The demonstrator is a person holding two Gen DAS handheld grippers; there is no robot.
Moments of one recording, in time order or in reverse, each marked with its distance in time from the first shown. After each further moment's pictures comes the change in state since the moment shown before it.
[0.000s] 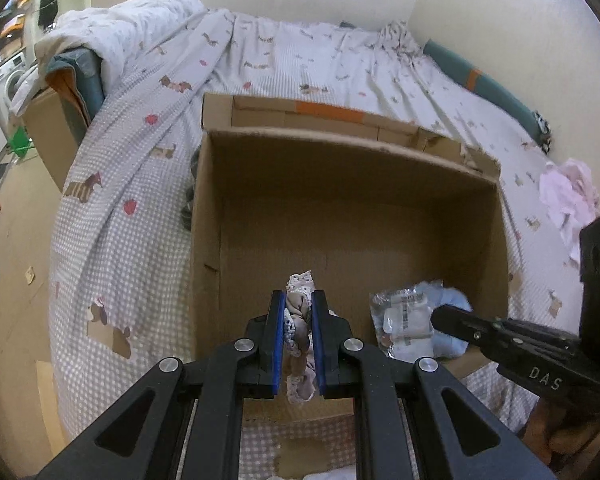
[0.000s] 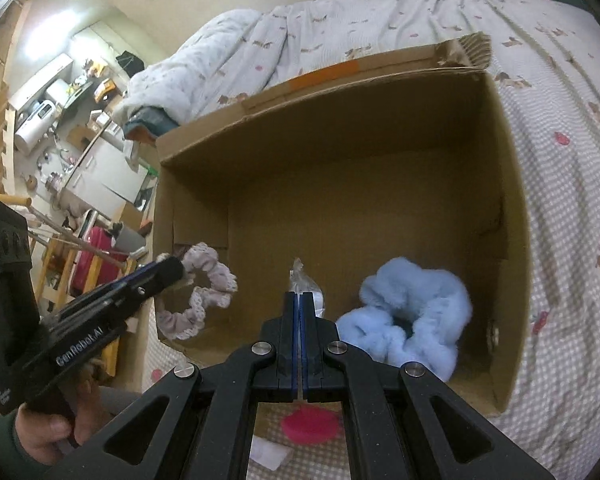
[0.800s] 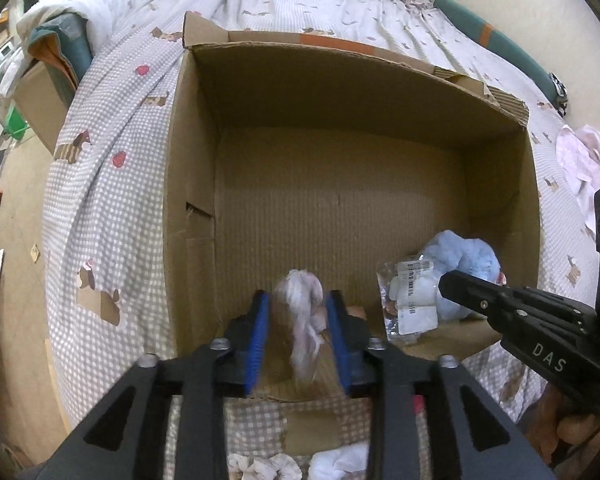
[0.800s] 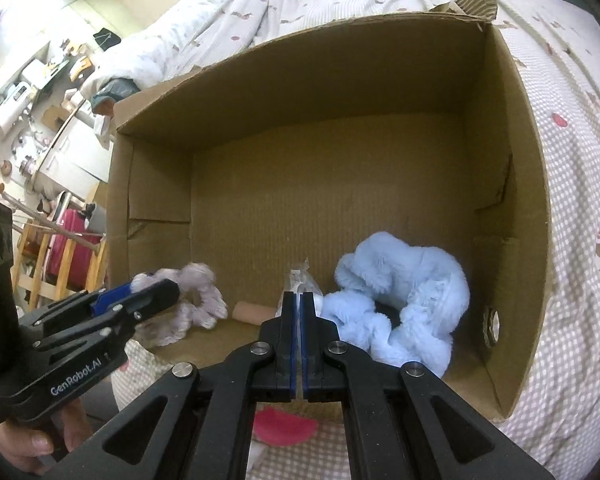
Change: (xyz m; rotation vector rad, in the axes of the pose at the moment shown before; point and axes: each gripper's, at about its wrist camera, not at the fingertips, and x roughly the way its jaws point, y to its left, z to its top) left arm 0.030 -0.004 -0.016 0.016 0.169 0.029; right arm 0.030 -0.008 -0.003 0.002 0.086 -0.096
